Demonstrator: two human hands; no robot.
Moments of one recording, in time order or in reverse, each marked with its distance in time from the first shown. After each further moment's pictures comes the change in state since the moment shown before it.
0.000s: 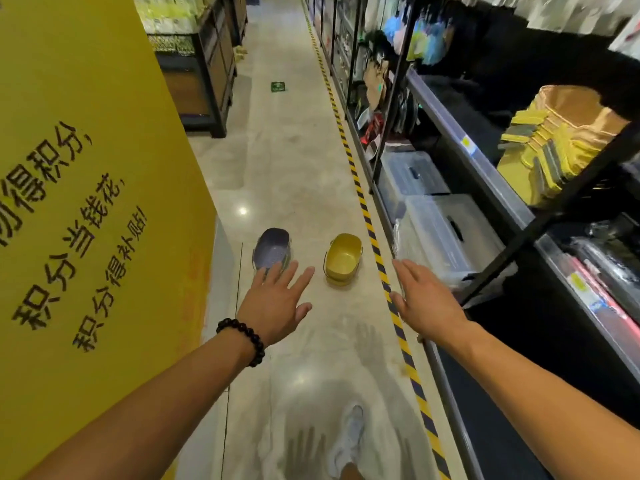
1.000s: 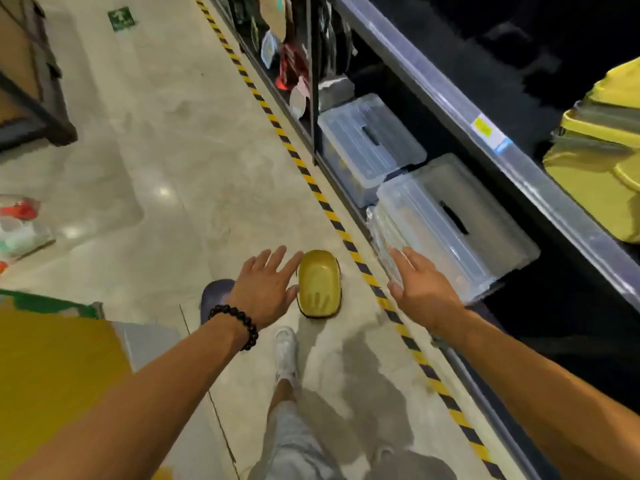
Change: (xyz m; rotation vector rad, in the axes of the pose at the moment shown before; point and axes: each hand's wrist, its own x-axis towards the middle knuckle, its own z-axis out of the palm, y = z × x) left_hand 0.608 -0.133 0.073 -0.020 -0.278 0.355; right_hand 0.477 0.157 0.055 0.218 -0.165 0.447
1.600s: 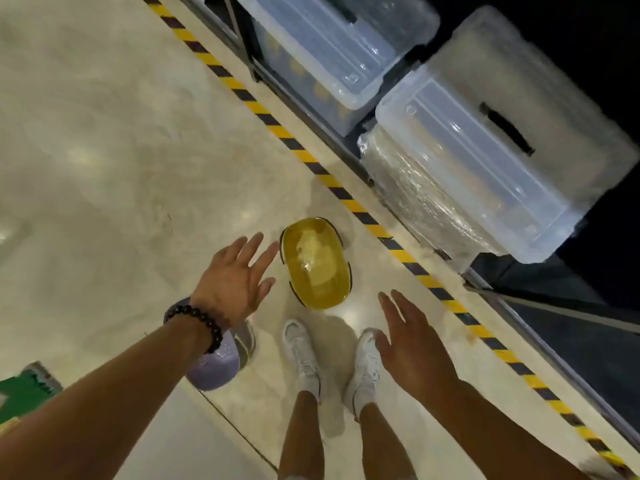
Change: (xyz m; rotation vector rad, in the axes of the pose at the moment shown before) left_hand 0.268 -0.137 0.183 0.111 -0.276 0.269; right_hand 0.142 -0.022 0.242 0.183 -0.218 0.351
